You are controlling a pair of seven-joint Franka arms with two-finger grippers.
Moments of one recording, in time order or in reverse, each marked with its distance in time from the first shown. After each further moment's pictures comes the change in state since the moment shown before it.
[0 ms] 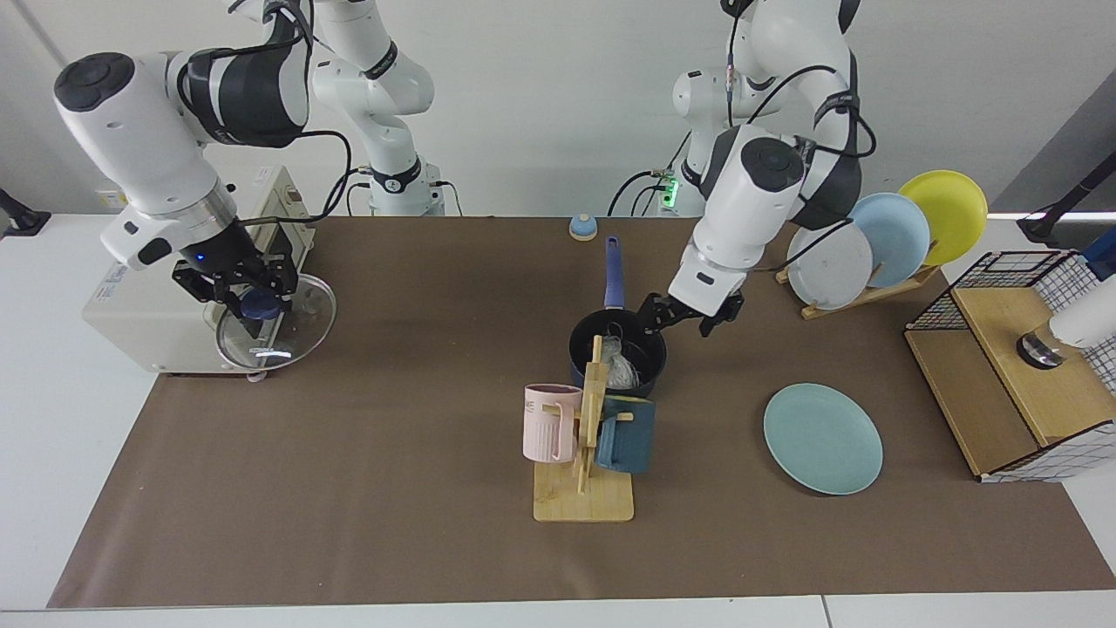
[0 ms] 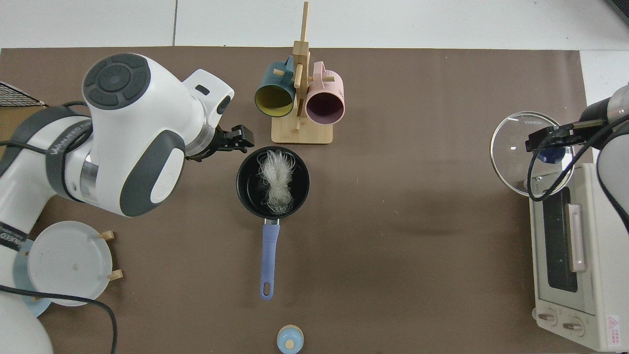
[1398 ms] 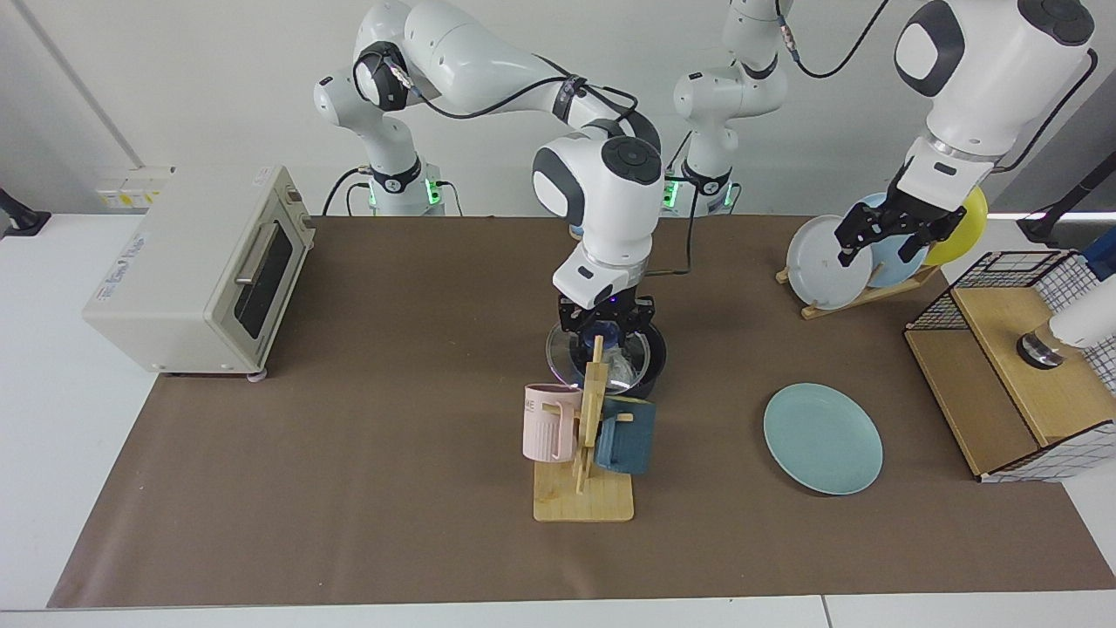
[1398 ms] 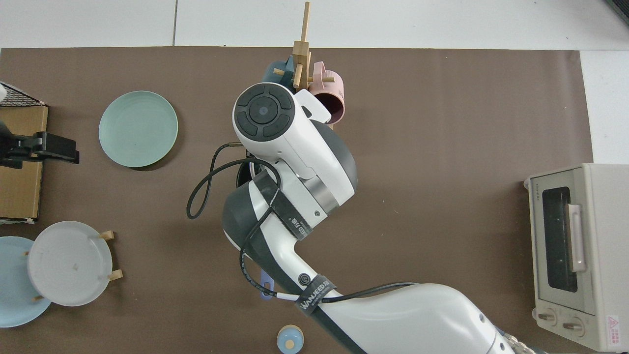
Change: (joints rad) left arm 0.073 -0.226 0.349 0.035 -0.067 -0.248 0.524; right arm 0.701 0.596 -0.003 0.646 -0.086 -0.031 0.841
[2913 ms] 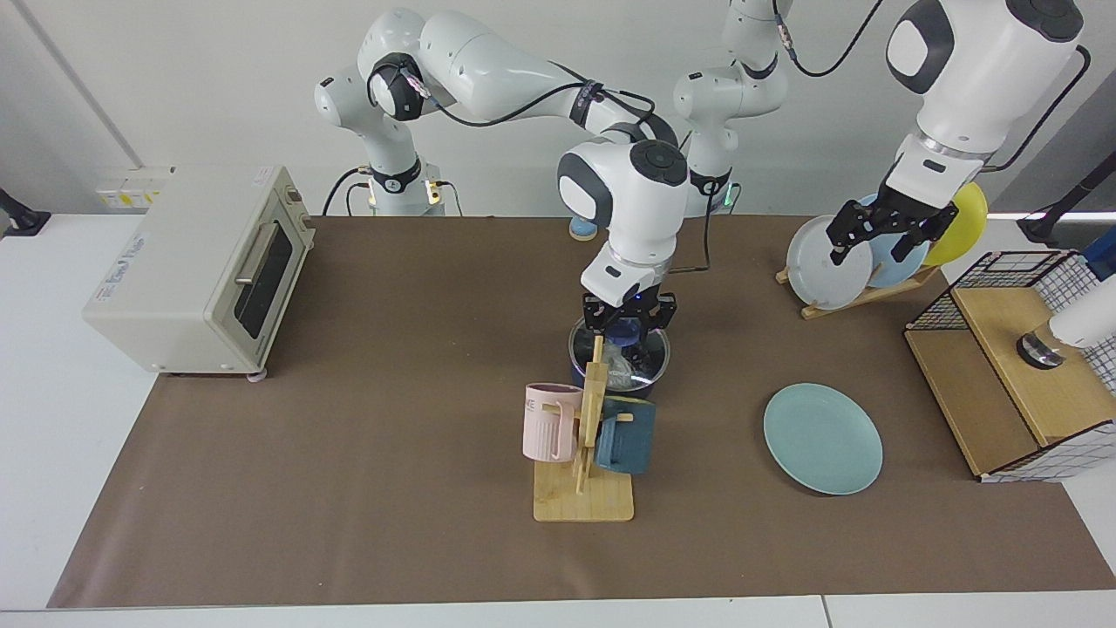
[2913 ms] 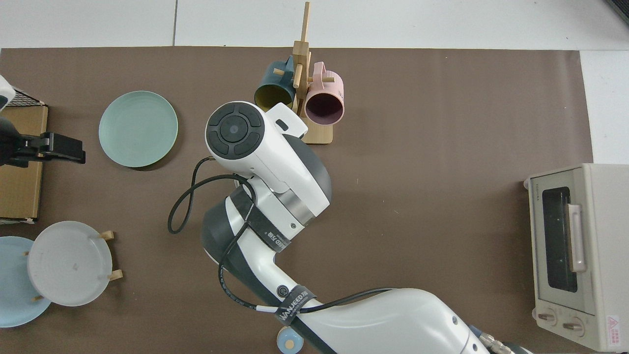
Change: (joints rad) left arm -0.002 -0.004 -0.018 0.000 0.000 0.000 0.000; right arm 0.049 0.048 0.002 0.047 0.006 -0.002 0.025
